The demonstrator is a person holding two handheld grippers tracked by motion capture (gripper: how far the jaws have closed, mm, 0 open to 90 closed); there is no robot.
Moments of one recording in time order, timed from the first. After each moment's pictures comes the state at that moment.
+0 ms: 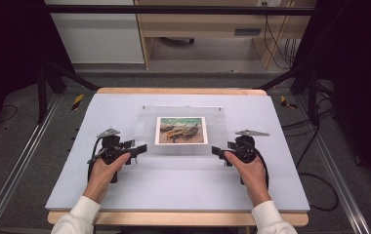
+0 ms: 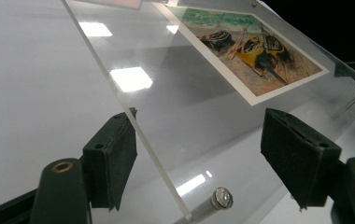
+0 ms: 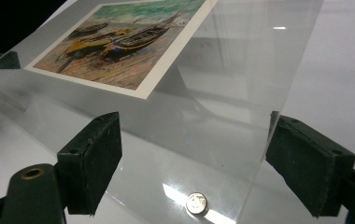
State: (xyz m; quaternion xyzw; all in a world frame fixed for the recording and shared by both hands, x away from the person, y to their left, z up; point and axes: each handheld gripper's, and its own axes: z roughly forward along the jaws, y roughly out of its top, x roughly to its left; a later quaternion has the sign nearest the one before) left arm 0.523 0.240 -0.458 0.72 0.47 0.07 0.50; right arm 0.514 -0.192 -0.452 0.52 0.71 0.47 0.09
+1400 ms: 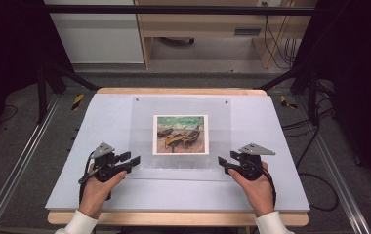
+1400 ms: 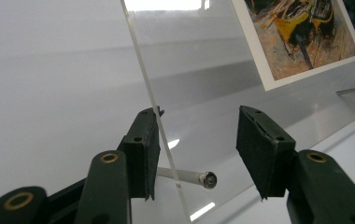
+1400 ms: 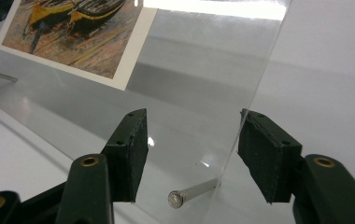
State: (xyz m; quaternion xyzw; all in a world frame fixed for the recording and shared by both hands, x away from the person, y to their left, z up) left arm 0.461 0.242 -0.451 0.73 0.46 0.14 0.49; right arm 0.455 -0.192 -0.443 0.48 0.73 0.45 0.19
